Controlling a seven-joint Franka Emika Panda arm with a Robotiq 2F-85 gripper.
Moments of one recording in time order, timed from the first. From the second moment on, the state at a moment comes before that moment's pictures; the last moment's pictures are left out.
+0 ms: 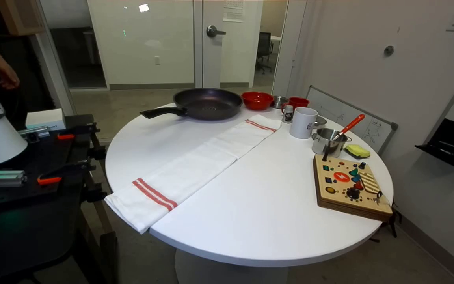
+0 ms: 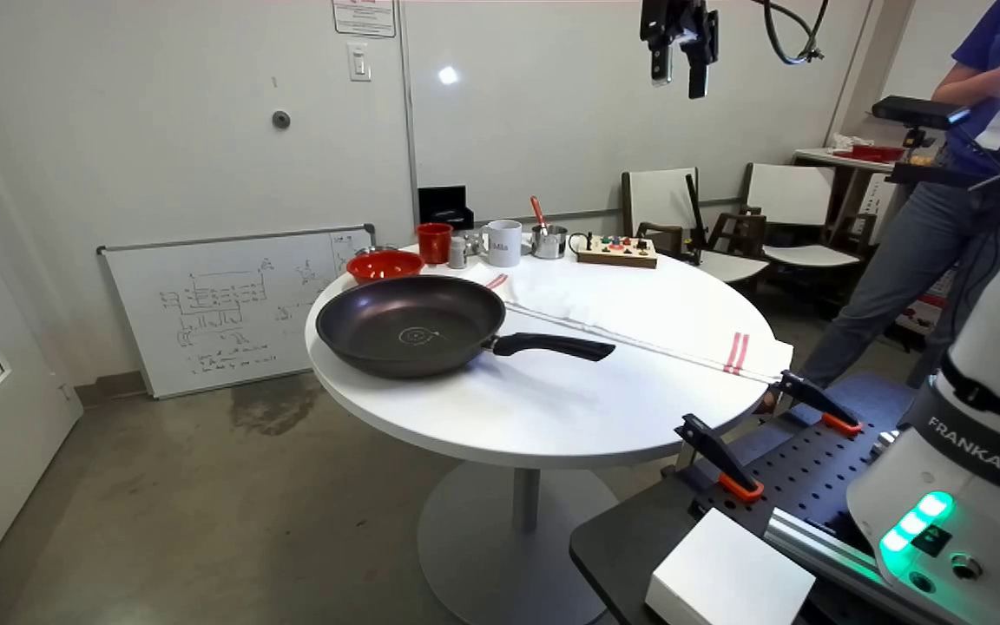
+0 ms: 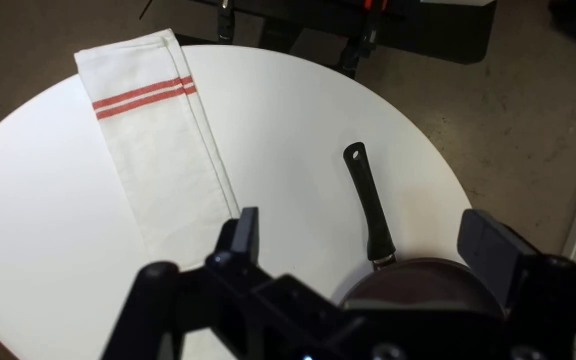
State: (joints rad) arm 0.00 -0.26 -0.11 -2.14 0.02 1.61 -0.27
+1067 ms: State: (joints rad) arm -0.22 -0.11 -0.20 -2.18 -0.15 1.82 0.13
